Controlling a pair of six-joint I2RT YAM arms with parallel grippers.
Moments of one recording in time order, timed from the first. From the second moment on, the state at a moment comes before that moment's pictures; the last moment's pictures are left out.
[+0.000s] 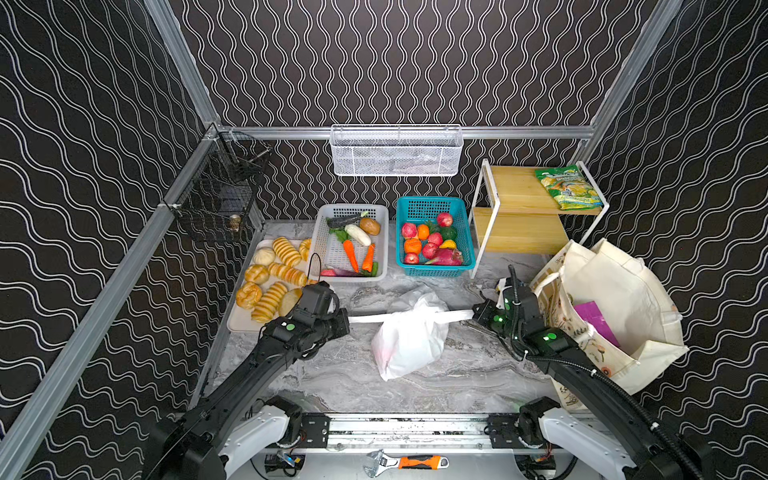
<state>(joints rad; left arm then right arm) -0.41 1.01 0.69 -0.63 0.11 -0.66 0.36 0.93 0.60 -0.36 -0.04 0.81</state>
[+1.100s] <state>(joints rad) -0.39 0.92 0.87 -0.72 -0.06 -0.43 0.69 1.18 1.12 -0.57 -0.26 -0.26</state>
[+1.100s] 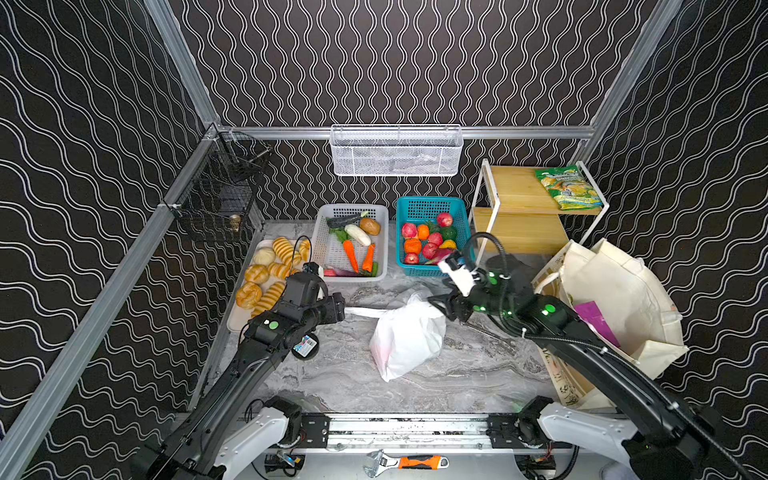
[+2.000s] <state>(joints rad) -0.39 0.83 0.83 -0.76 -0.10 -0.38 0.81 1.77 1.40 -0.87 -0.14 -0.68</state>
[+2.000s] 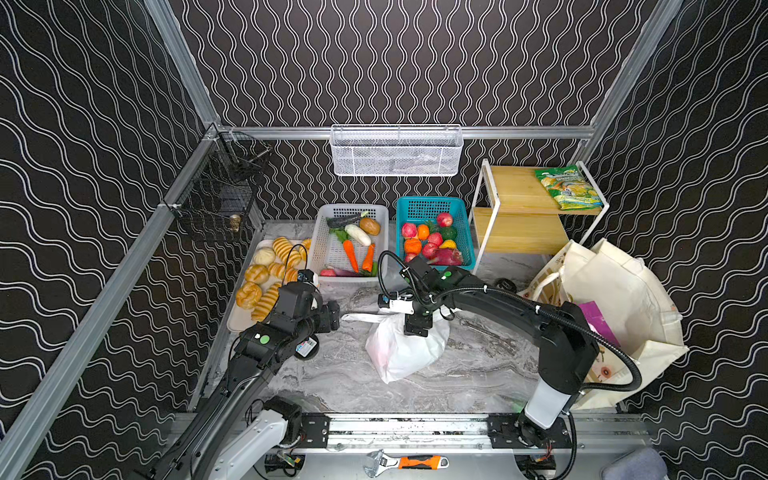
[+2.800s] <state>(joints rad) -0.39 0.87 0.88 -0.76 -0.08 -0.39 0.76 1.38 1.38 -0.78 -0.04 -0.10</state>
